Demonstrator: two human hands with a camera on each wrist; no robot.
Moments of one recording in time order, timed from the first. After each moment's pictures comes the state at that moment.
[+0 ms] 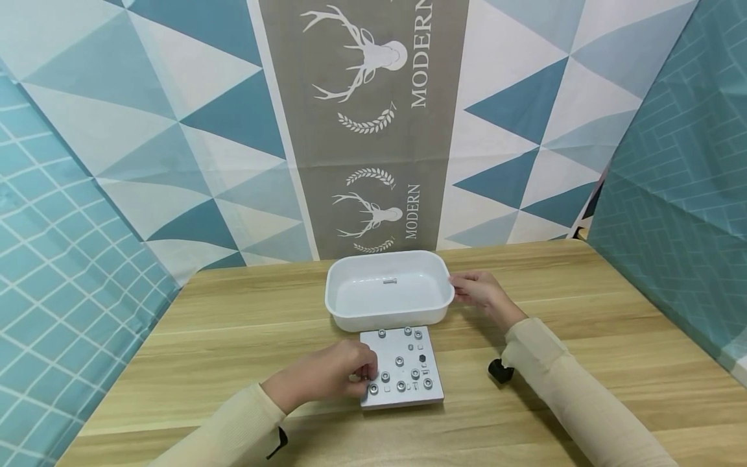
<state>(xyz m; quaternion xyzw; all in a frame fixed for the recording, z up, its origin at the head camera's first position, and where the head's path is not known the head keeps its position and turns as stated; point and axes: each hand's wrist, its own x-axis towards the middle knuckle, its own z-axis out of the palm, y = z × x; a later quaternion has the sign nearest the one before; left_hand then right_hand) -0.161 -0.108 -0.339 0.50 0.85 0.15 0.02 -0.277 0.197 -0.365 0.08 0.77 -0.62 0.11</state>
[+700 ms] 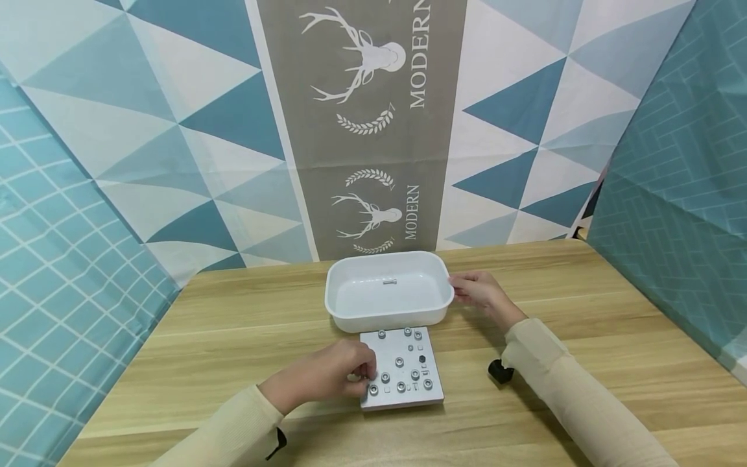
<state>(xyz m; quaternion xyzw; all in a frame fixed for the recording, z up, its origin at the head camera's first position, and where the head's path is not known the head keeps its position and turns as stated) -0.162 -0.108 -0.339 0.49 0.86 0.16 0.03 -0.275 0.198 -0.365 0.07 0.77 -0.63 0.10</state>
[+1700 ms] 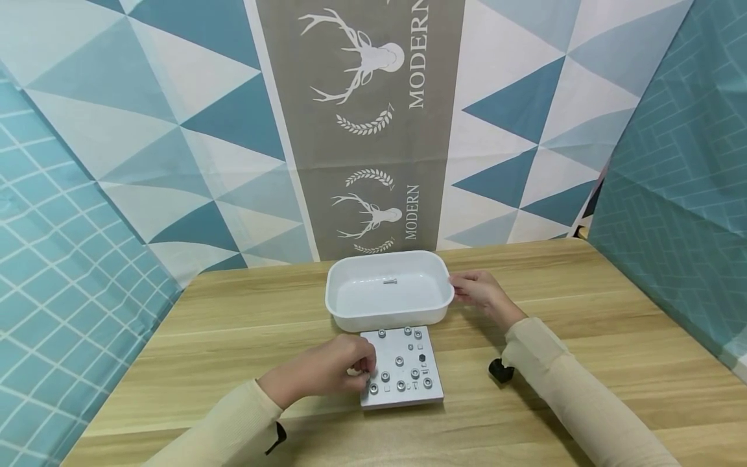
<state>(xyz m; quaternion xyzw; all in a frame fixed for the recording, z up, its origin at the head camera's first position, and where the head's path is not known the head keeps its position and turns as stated) -0.163 -0.107 -0.331 0.49 0.86 0.17 0.03 -0.277 0.199 -0.366 0.07 0.77 -0.63 0.11</state>
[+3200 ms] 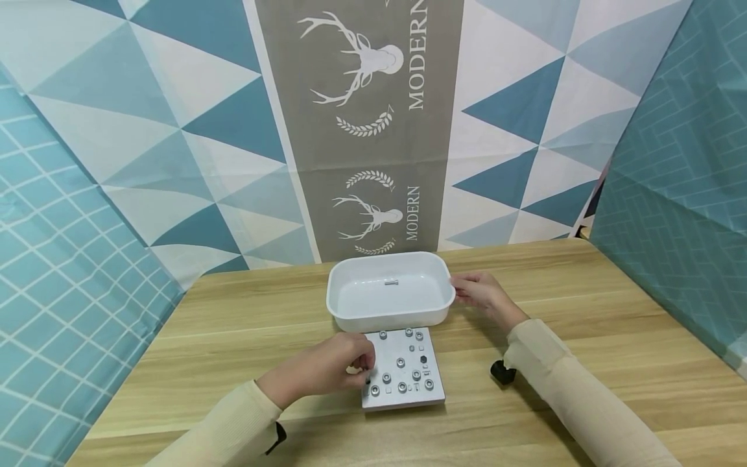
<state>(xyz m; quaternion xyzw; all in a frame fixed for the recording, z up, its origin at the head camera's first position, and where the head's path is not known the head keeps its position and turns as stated) -0.162 -0.107 -0.325 0.44 0.88 0.16 0.05 -0.275 0.201 -0.367 0.06 0.76 -0.64 0.11</state>
